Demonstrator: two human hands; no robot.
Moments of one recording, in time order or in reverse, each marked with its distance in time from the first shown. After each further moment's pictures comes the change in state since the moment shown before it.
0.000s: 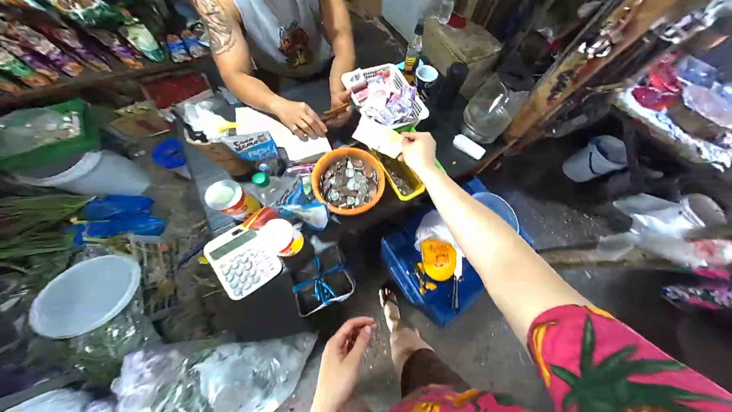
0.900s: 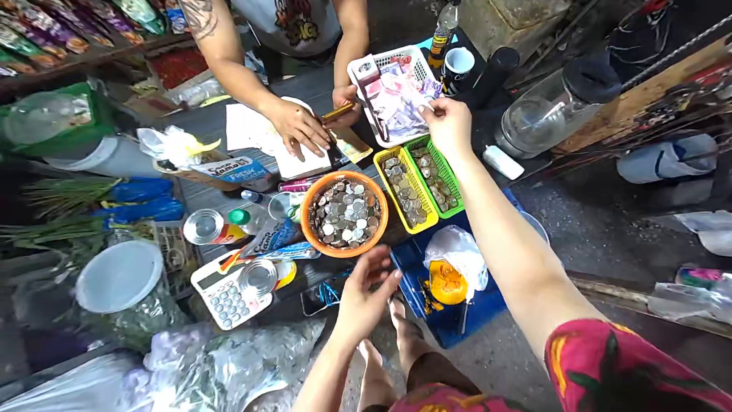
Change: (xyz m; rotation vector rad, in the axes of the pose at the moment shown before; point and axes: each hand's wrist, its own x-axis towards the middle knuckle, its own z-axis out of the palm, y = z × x) left_hand 0.173 0.127 0.063 0.066 -0.001 0.179; right_hand 0.134 0.003 -0.026 0.067 0.038 -0.207
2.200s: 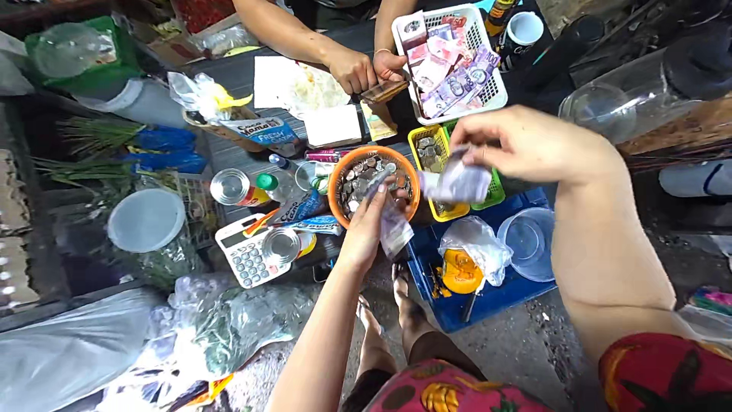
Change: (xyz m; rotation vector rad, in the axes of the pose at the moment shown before) left_hand 0.070 0.028 -0.038 -0.427 0.039 -0.093; right_hand -0.047 -0.065 -0.062 -0.227 -0.862 -0.583
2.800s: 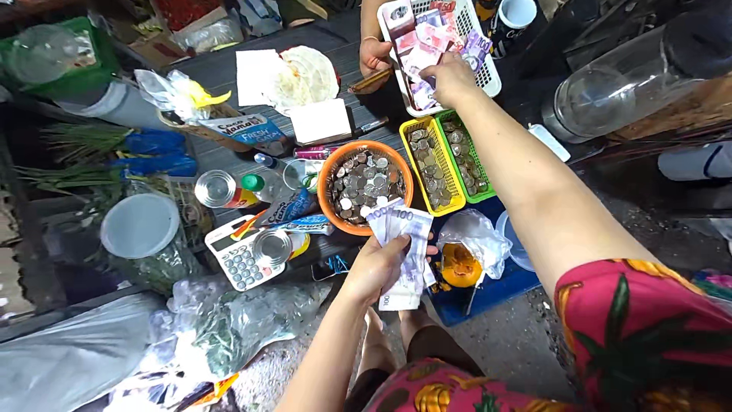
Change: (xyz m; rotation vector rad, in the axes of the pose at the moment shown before) left_hand -0.043 -0.010 0.024 -0.251 -0.011 -0.381; right_hand 0.147 0.175 0.048 -0.345 0.198 0.541
